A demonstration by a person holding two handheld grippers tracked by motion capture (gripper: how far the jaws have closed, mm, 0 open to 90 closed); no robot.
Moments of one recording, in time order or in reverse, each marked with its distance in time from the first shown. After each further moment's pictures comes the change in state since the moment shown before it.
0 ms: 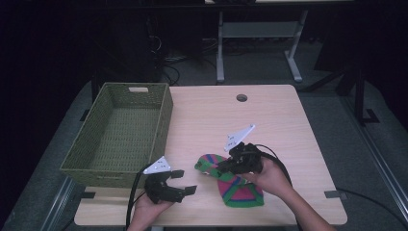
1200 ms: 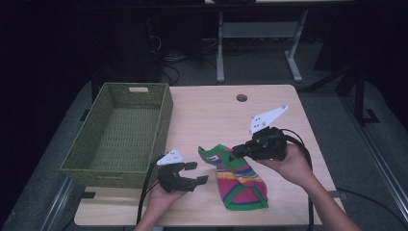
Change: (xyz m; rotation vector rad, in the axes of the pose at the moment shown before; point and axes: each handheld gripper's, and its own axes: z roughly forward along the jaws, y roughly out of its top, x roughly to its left) left arm 0.006 0.025 0.034 -0.057 -0.038 0.030; right arm -0.006 0.007 -0.077 -0.121 -0.014 0.001
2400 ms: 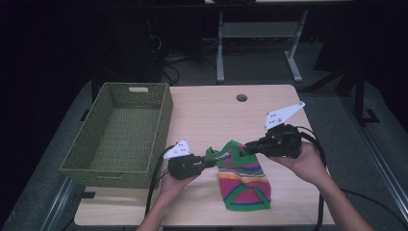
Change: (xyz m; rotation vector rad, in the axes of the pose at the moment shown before) left arm 0.006 0.020 0.025 -0.119 -0.082 0.141; right arm -0.012 -0.015 -0.027 -0.005 -0.034 0.037
